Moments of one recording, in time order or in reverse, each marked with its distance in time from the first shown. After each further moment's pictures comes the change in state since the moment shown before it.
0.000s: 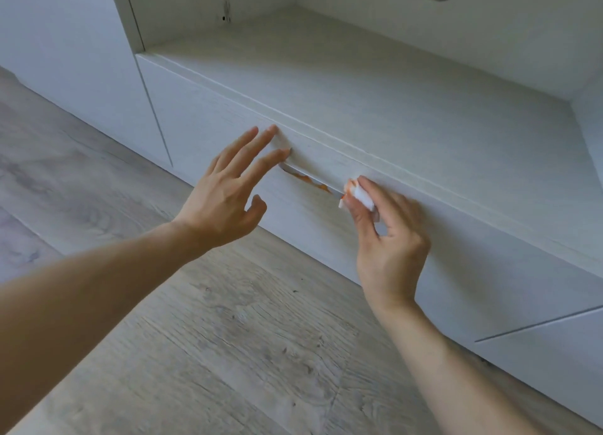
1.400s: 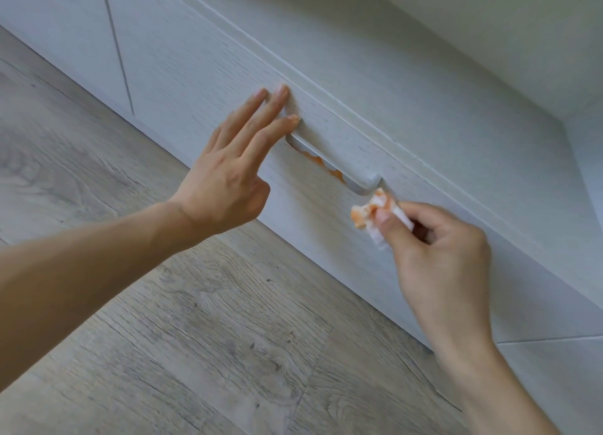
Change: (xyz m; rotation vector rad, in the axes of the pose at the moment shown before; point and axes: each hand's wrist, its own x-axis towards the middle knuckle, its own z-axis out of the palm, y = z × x) left_hand 0.001 0.003 0.036 -0.187 0.225 0.015; right_hand 0.019 -0.014 -0.039 -0.126 -0.411 0.415
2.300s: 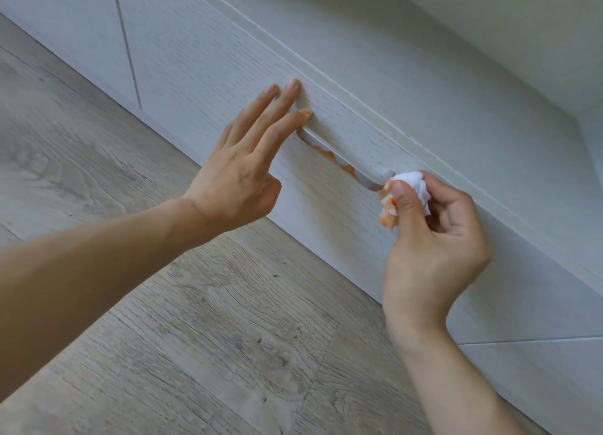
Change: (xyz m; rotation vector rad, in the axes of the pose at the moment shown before) left_hand -0.001 0.003 0.002 -0.033 -0.013 -0.044; right_hand 0.001 -0.006 0.040 0.432 0.472 0.018
